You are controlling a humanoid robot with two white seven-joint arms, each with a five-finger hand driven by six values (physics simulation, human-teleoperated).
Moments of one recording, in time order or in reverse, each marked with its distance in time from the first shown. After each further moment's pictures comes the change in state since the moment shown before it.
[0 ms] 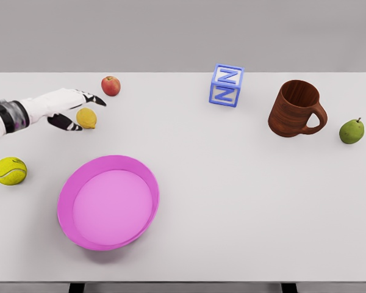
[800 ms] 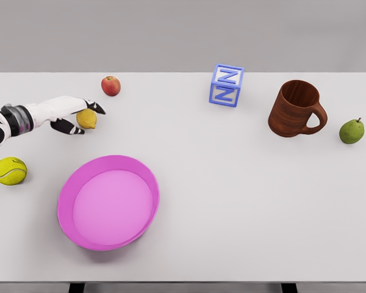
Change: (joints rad) left arm -0.023 -0.027 -0.001 0.100 -0.027 0.000 0.000; right arm 0.000 0.000 0.000 0.000 0.000 0.000 0.000
